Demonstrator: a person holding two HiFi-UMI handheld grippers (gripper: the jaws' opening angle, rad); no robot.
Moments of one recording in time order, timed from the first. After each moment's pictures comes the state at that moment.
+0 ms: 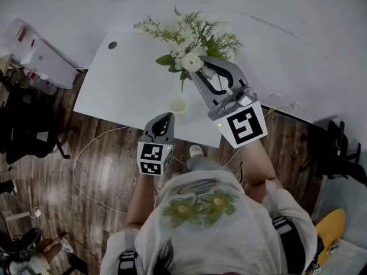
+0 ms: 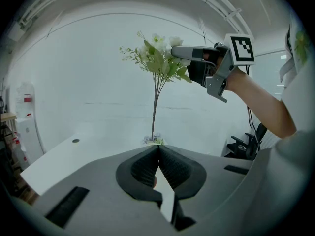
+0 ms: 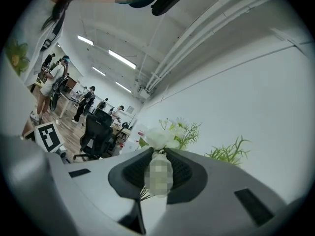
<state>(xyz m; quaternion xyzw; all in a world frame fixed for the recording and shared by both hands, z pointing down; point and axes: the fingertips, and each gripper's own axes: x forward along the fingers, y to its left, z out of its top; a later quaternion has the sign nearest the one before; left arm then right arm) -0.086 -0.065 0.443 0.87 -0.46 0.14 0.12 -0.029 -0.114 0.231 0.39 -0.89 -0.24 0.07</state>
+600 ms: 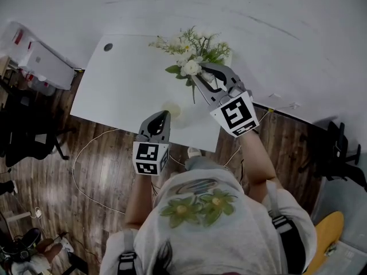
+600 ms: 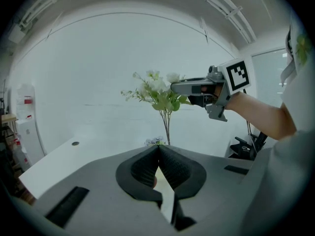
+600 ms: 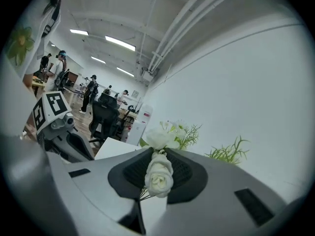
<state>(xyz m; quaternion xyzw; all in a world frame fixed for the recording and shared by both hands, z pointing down) -0.065 -0.102 0.439 0.86 -0.47 0.14 0.11 0.015 -0.176 0.318 0.38 -0.90 -0.15 0.16</state>
